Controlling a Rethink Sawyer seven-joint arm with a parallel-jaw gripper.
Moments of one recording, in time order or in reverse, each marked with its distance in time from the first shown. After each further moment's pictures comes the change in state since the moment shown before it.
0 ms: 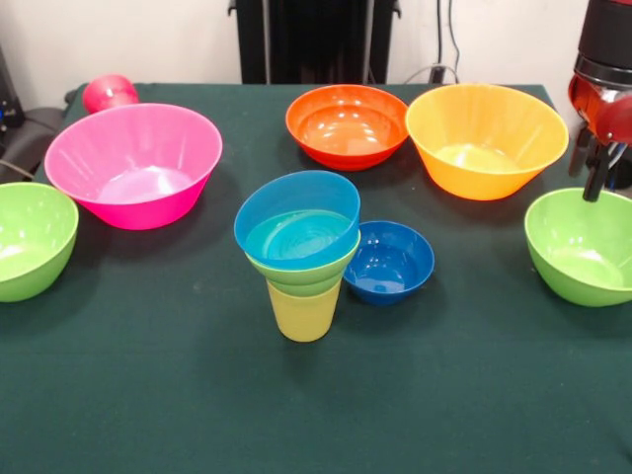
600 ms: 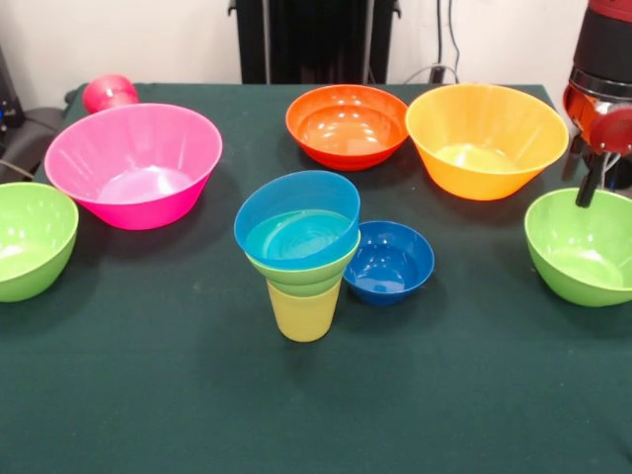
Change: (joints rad) arm 0.012 0.031 0.000 0.000 0.000 0.000 0.000
